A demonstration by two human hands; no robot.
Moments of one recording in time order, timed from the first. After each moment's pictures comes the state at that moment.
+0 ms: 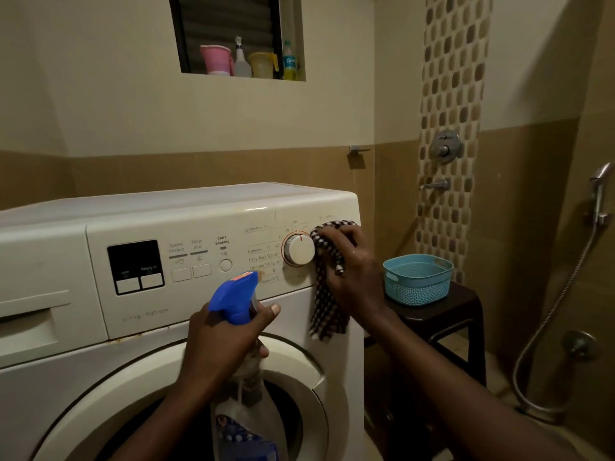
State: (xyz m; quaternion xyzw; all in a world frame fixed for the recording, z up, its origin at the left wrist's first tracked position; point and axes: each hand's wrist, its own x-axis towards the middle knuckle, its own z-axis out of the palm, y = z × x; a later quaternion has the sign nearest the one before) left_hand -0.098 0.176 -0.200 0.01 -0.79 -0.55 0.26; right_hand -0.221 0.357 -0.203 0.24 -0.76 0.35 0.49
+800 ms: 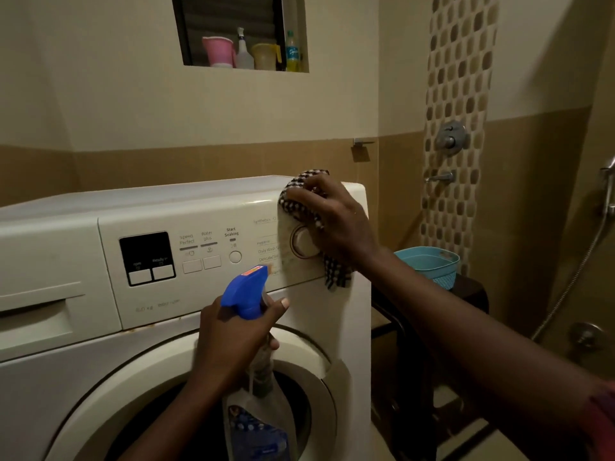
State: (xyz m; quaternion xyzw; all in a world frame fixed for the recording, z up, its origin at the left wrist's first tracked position) left_hand -0.097 0.176 -0.206 0.01 -0.79 -0.55 0.26; right_hand -0.231 0.338 -0.131 0.39 -0.73 0.19 0.52
